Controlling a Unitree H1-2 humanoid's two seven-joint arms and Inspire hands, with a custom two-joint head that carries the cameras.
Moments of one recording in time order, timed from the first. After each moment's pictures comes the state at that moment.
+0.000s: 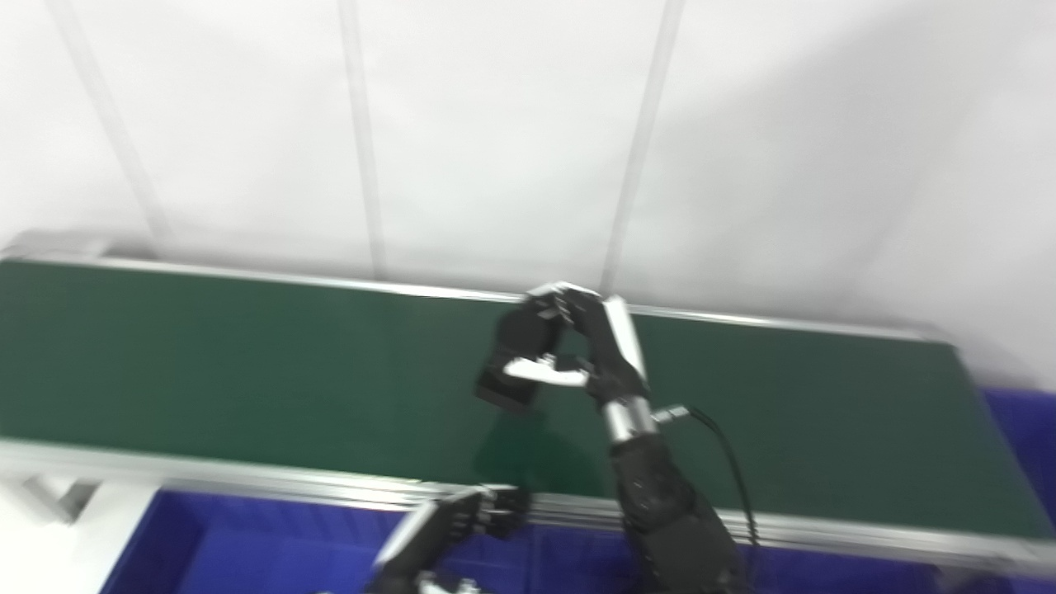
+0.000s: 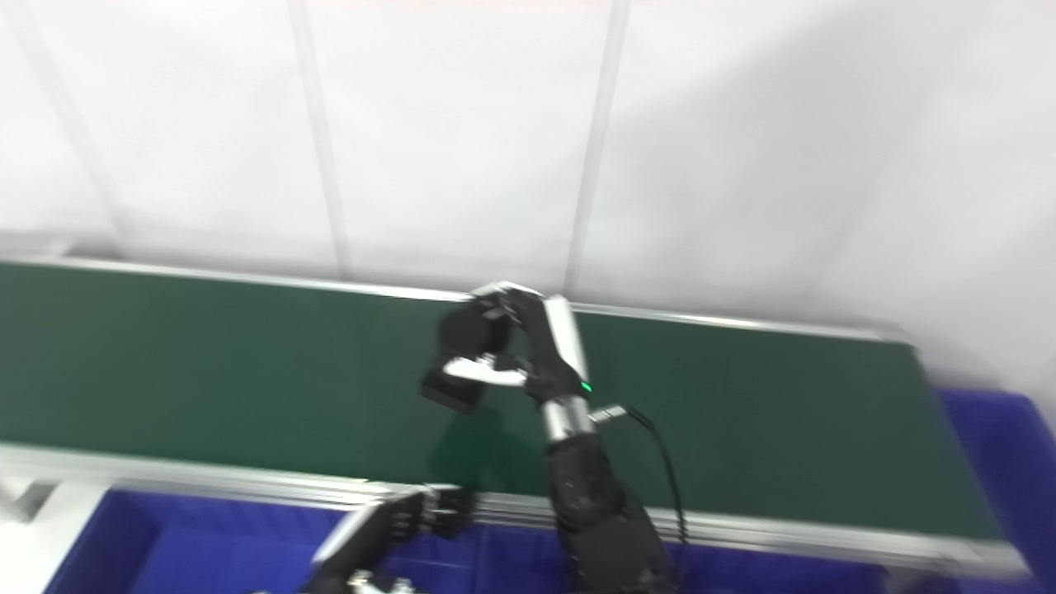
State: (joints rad) left arm 0.02 0.14 -0.27 0.32 0.01 -0.43 -0.19; right arm -0.53 0.05 0.25 0.55 -0.32 -0.34 -0.19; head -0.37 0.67
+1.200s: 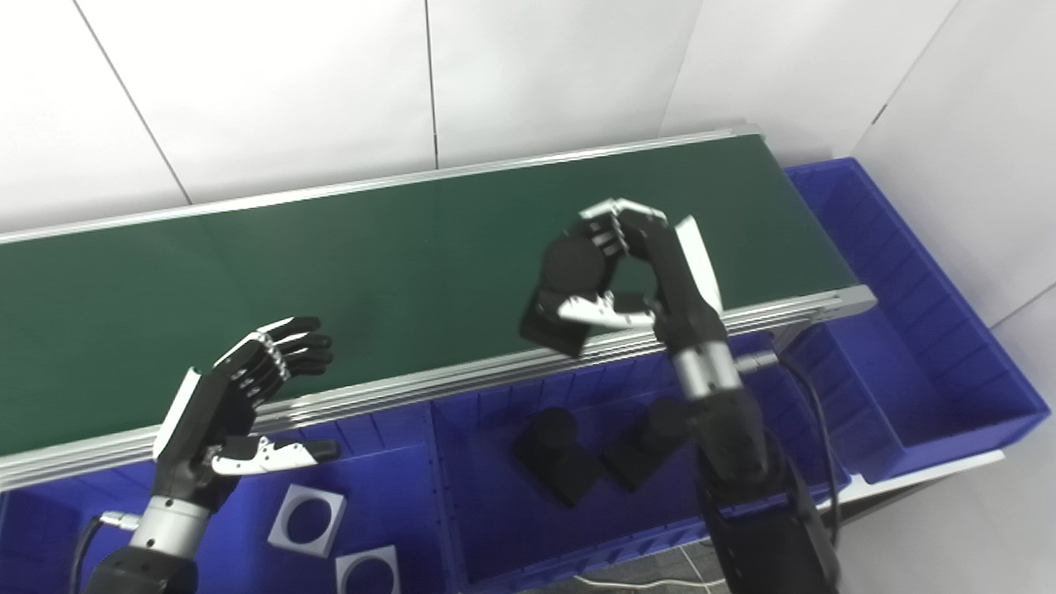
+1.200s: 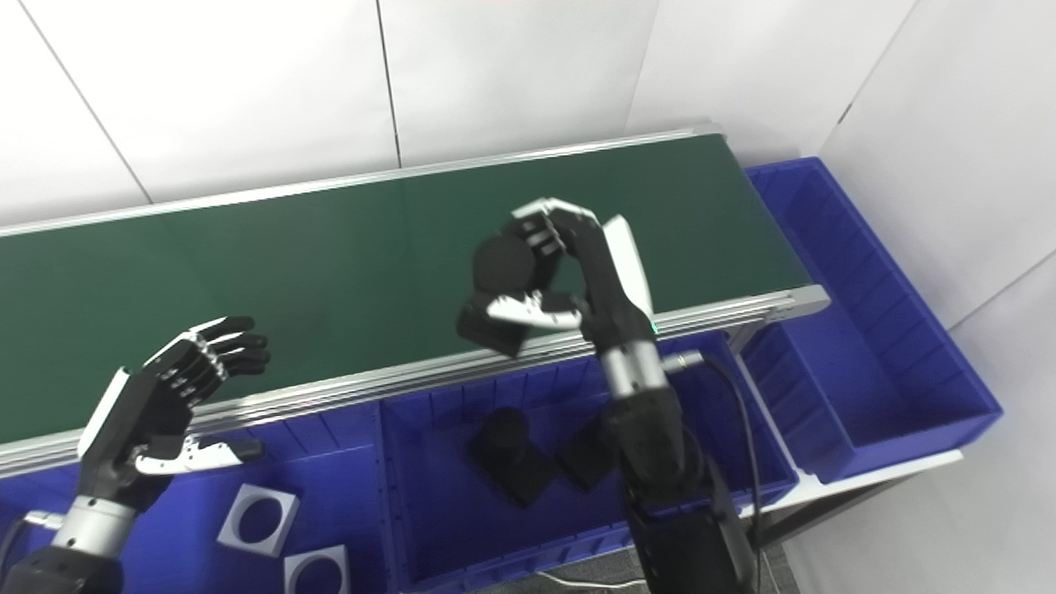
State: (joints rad) left arm 0.05 0.20 -0.09 0.03 -0.19 -0.21 -0.35; right arm 0.12 -0.11 -0.01 -0.34 -0.34 0.02 -0.05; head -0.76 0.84
